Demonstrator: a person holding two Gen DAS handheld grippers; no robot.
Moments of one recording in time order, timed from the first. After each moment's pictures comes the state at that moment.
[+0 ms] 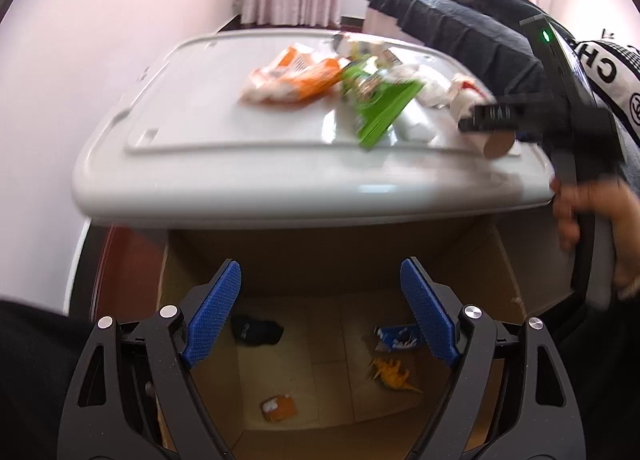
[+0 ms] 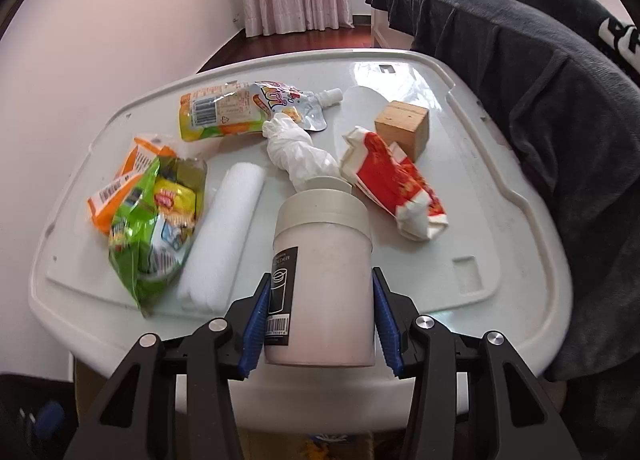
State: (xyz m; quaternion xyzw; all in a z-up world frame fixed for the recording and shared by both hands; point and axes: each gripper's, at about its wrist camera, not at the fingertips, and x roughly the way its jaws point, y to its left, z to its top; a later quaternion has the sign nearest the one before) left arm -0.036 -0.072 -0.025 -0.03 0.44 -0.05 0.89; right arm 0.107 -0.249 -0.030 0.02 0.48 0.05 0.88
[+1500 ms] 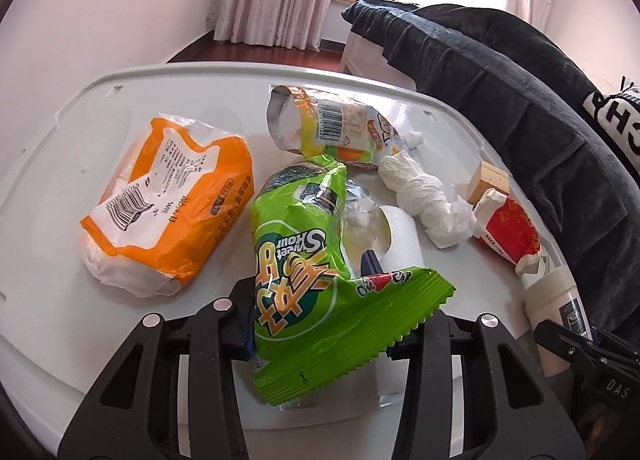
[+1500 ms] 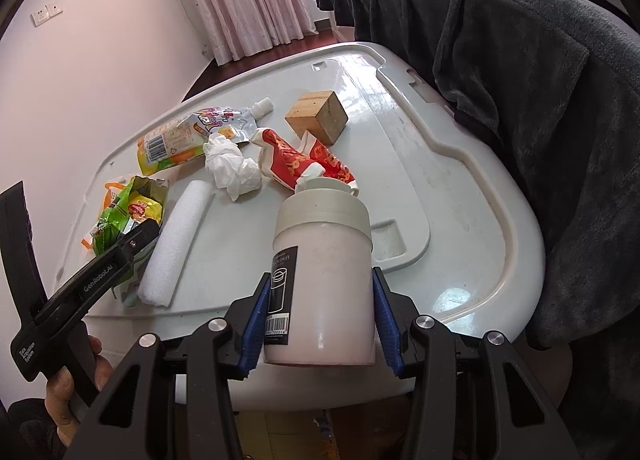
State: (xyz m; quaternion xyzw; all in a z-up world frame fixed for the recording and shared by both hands) left arm 0.154 -0.112 -0.051 -0.08 0.40 -0.09 0.91; right arm 0.094 -0.309 -0.044 0.13 0.47 0.03 0.87
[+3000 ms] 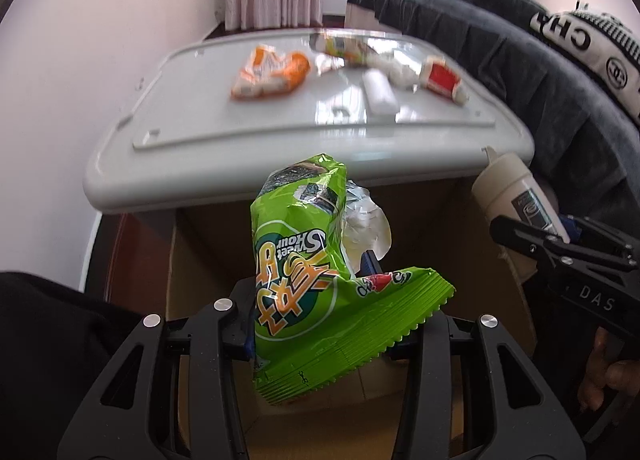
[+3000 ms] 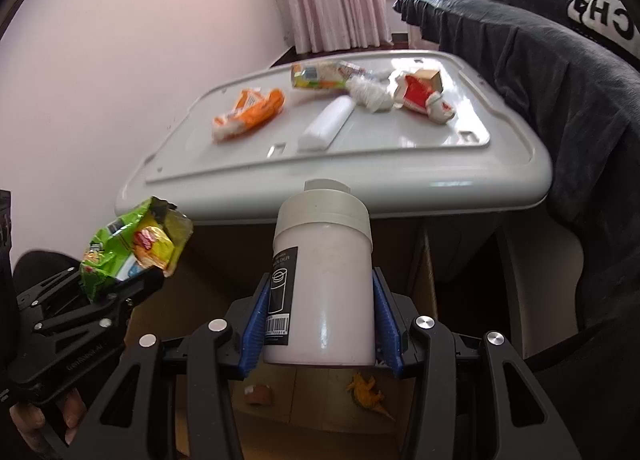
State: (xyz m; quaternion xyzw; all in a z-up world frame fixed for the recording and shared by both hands) left arm -0.072 -0.078 -0.028 0.02 0.47 -0.04 0.88; right arm -0.074 -0.224 -0.032 0.06 0.45 0.14 0.88
